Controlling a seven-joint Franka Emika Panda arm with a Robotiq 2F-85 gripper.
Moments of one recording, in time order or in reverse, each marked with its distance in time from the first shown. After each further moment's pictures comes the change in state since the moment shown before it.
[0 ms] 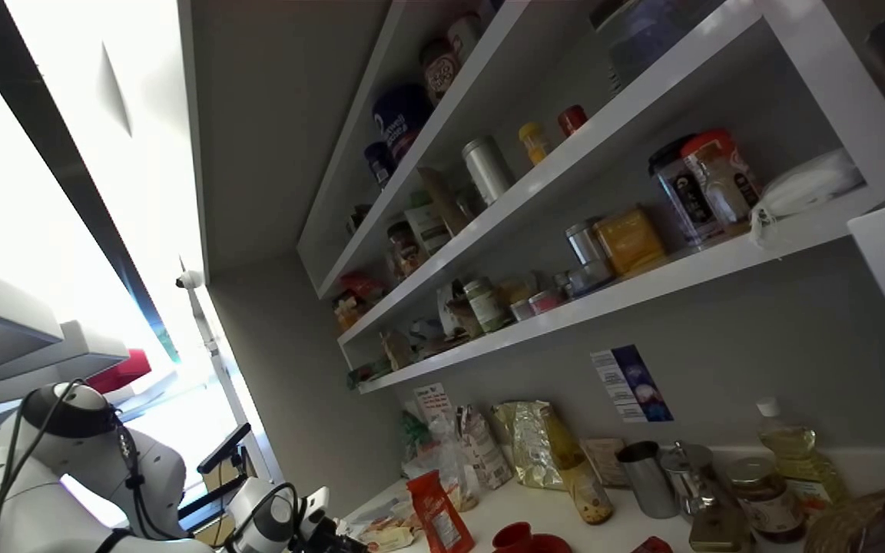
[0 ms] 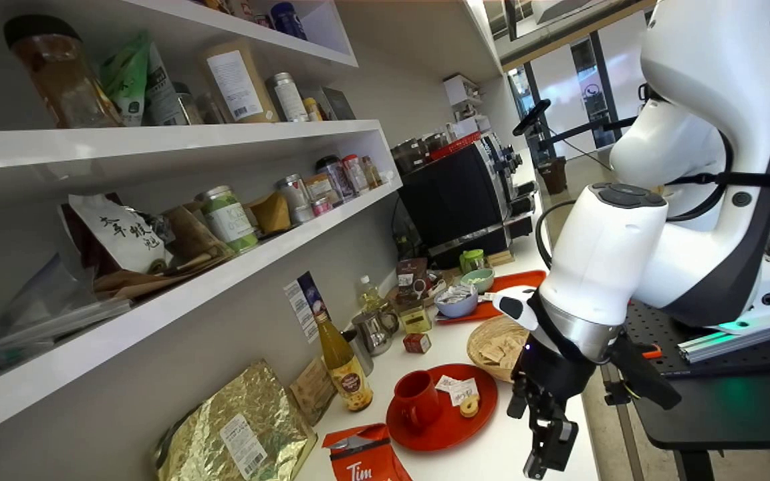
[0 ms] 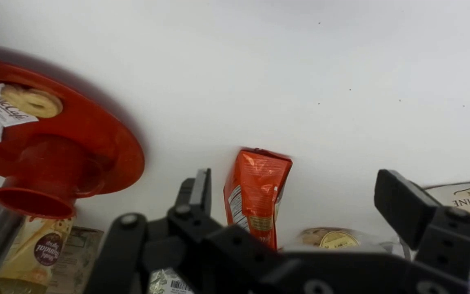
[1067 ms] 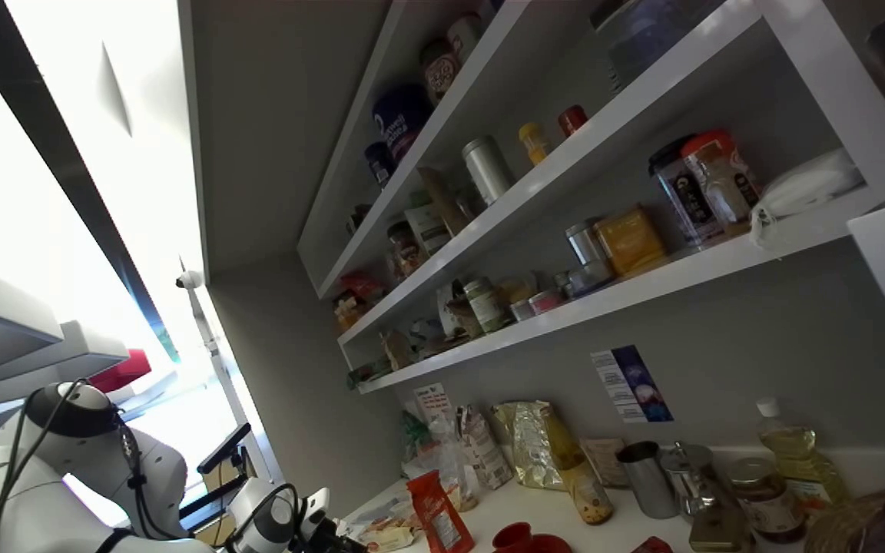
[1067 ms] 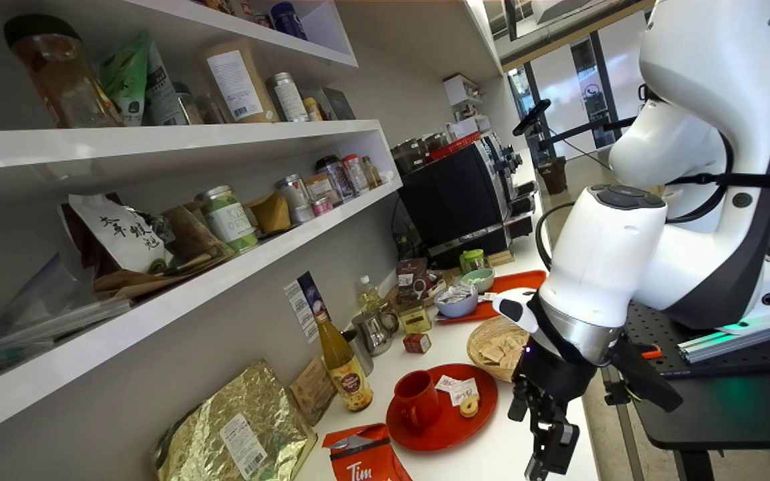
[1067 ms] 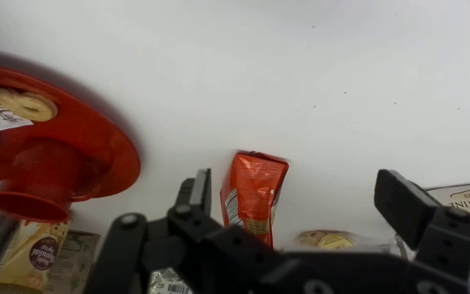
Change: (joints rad) arm -0.018 0.004 0.020 0.007 0.012 0.000 -0.011
